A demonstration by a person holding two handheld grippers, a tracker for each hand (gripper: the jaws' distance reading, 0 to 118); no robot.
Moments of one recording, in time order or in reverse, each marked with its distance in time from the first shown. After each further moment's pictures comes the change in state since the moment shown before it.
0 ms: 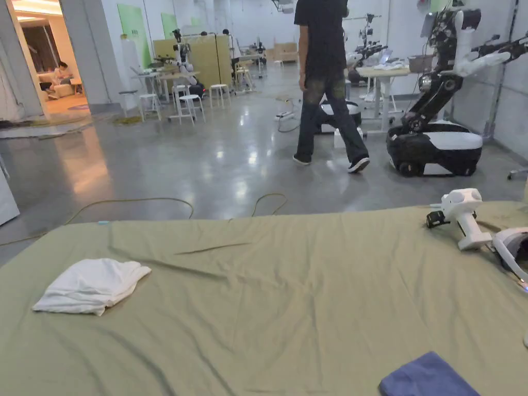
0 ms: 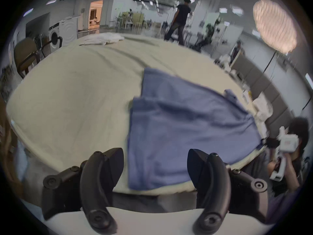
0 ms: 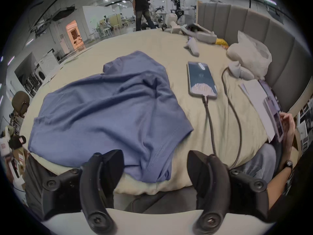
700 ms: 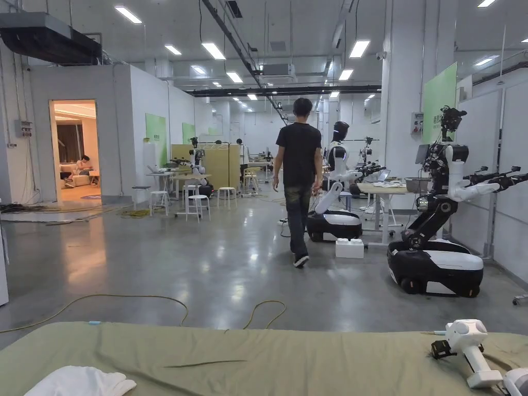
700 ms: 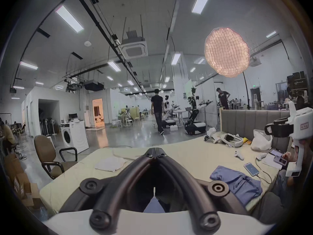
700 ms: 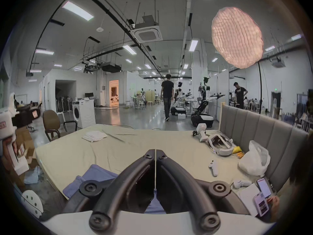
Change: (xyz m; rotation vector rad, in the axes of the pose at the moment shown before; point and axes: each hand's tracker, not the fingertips) left arm 0.187 0.054 0.196 0.839 0.157 -0.415; right arm -0.095 0.086 0.217 0.814 0.211 0.190
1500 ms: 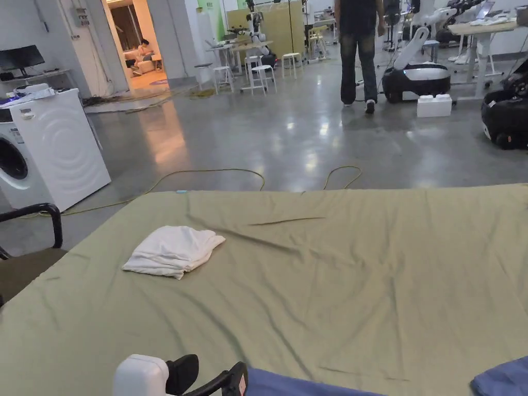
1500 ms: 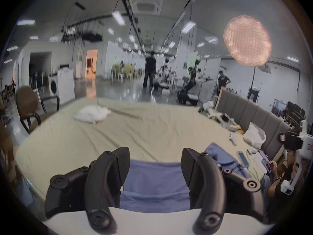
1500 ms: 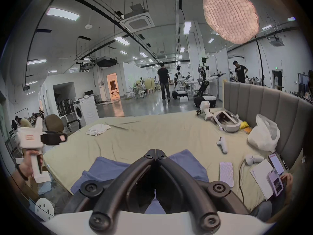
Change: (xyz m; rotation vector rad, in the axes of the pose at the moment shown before) left arm -0.057 -0.100 -0.149 -0.467 -0.123 0.262; right arm 0.019 -0.050 -0.027 -0.152 0.020 -0.153
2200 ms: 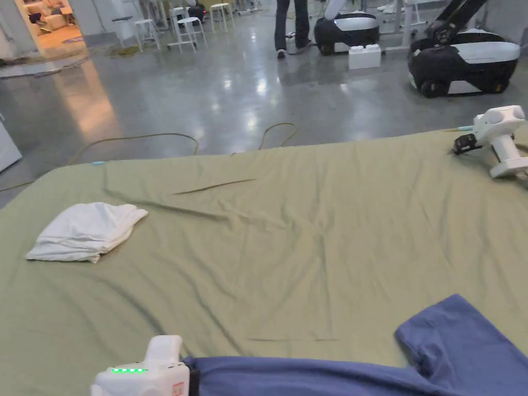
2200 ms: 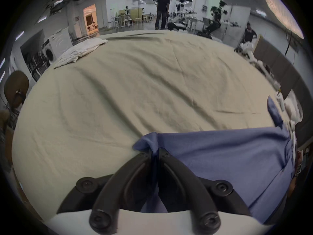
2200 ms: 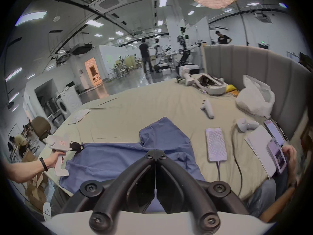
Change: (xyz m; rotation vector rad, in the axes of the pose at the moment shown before) left arm -0.028 -0.077 -0.270 -0.539 0.180 -0.068; right arm 0.075 -0.042 -0.057 -0.254 -0.100 -0.128
